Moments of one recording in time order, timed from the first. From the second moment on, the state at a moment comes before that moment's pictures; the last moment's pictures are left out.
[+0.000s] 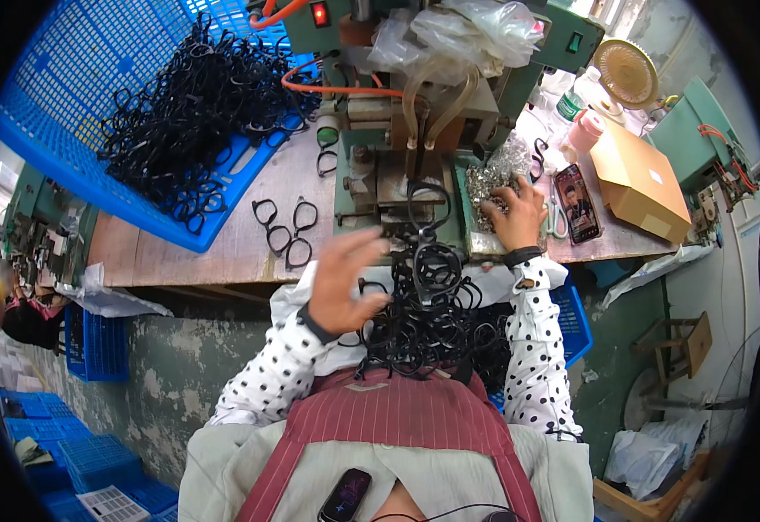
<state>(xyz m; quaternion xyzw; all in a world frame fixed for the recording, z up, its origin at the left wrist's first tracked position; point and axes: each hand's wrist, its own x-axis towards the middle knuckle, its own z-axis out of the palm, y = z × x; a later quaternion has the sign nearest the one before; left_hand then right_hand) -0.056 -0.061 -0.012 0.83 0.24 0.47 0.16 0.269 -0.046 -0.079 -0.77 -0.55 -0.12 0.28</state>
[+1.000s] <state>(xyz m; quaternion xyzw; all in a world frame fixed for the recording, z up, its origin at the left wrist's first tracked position) -0.223 0.091 -0.086 0.90 0.43 0.08 0.07 0.219 -0.048 -0.016 -0.63 -0.45 0.10 0.62</state>
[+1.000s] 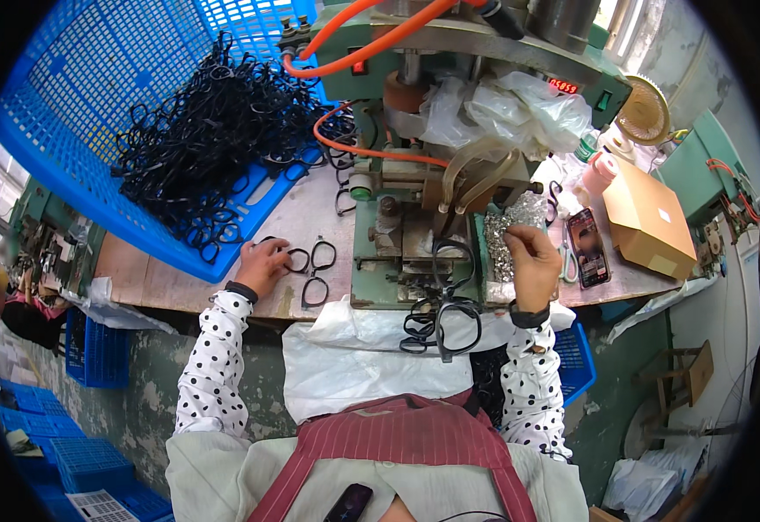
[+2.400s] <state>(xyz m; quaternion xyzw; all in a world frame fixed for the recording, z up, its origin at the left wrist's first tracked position) -0.009 -0.009 0.010 0.91 -0.02 0.40 0.10 0.281 -0.043 -0.054 -0.80 -0.43 -0.06 0.41</state>
